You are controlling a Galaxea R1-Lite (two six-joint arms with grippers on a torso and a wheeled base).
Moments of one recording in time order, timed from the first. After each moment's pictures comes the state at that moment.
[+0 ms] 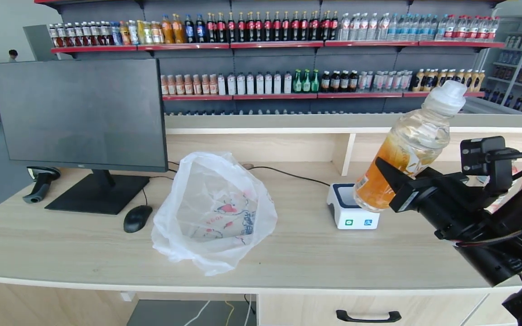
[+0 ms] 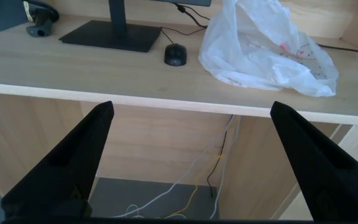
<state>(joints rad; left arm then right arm) 0.00 0.00 0.00 0.00 0.00 0.00 0.42 1.71 -0.38 -1.57 -0.14 -0.02</state>
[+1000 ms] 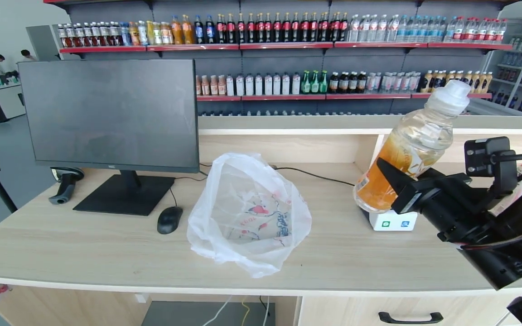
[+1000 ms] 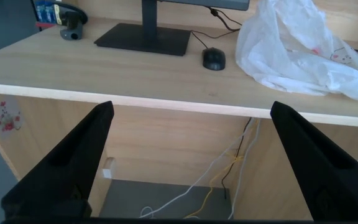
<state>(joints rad) 0.00 0.00 0.00 0.00 0.00 0.00 0.43 1.69 -0.36 -1.57 -0.14 -0.02</state>
